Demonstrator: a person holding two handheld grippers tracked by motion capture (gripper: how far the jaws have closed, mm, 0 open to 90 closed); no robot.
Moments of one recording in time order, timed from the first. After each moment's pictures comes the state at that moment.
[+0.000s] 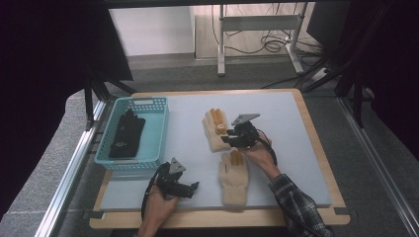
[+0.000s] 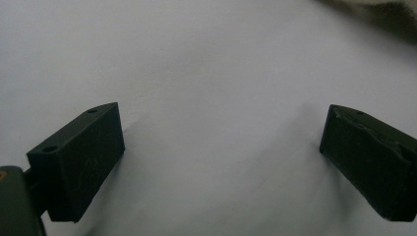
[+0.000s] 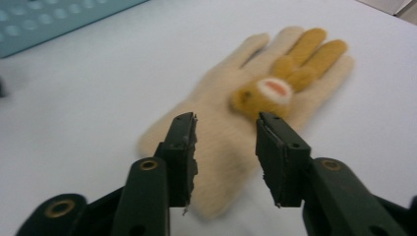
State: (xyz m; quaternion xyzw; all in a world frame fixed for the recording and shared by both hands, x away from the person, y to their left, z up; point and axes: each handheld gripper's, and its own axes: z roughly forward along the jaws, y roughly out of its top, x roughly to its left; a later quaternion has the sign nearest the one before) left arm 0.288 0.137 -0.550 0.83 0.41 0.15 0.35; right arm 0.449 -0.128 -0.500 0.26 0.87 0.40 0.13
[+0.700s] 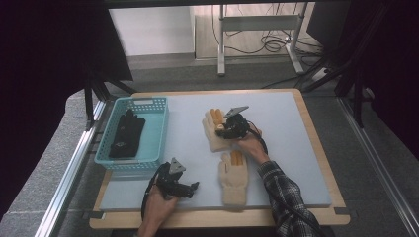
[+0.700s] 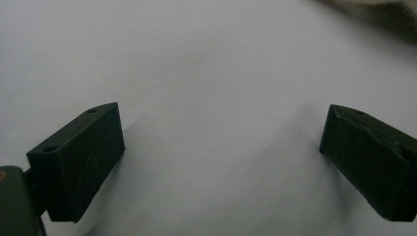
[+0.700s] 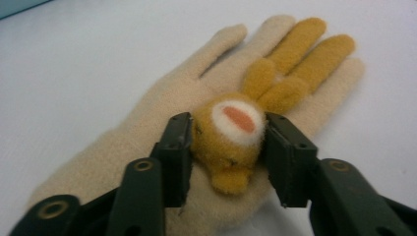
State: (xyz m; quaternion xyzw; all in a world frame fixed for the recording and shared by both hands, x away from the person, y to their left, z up) left arm 0.288 0.137 -0.550 0.83 0.41 0.15 0.35; right arm 0.501 -0.106 -0.528 0.27 0.88 0.38 0.12
